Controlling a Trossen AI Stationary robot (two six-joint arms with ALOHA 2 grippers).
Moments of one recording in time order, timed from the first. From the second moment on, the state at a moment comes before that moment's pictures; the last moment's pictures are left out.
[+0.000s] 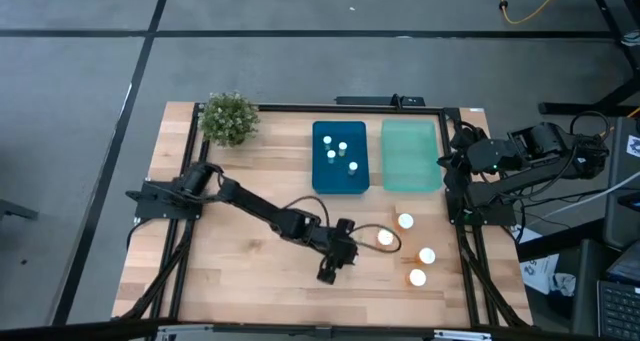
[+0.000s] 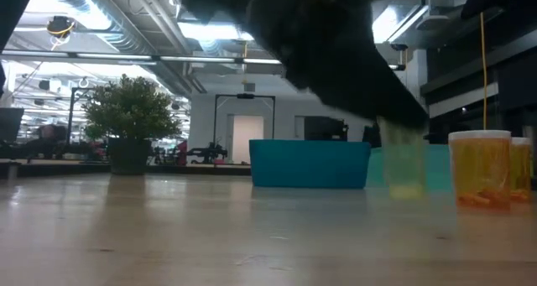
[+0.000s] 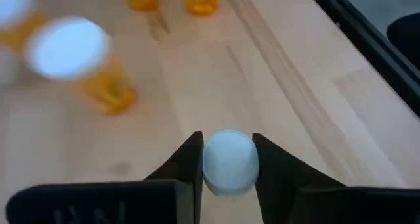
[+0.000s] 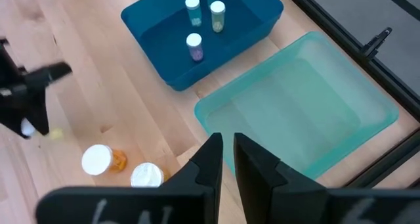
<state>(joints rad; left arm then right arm) -0.30 2.11 1.45 -0.03 -0.01 0.04 0.19 0.80 1.23 -1.43 0.39 0.70</state>
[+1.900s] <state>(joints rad) 0.21 2.04 1.45 -0.33 0.08 0.22 0.19 0.80 1.23 -1.44 0.42 0.70</state>
